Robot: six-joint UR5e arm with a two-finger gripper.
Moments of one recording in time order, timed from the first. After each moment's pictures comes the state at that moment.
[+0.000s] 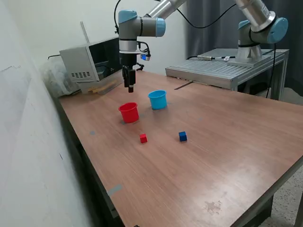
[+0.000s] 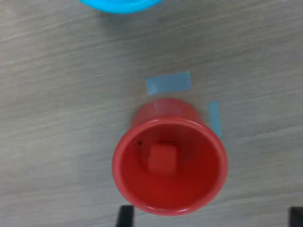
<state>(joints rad) -0.26 -0.86 1.29 -2.26 -1.58 3.11</state>
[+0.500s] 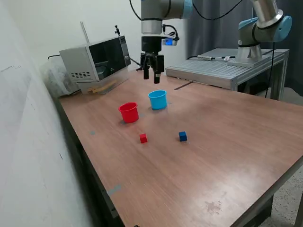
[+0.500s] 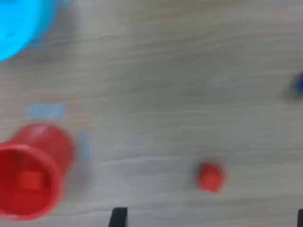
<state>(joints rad) -0.04 -0.99 1.38 -2.20 -1.57 3.19</state>
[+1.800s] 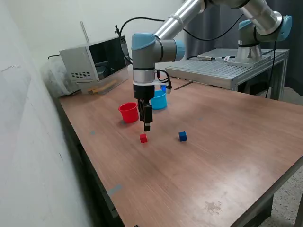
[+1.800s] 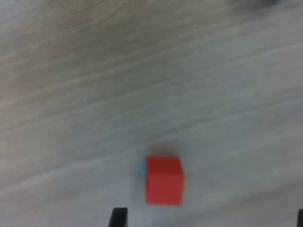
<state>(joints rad) 0.01 -0.58 1.01 -2.22 -1.60 3.49</state>
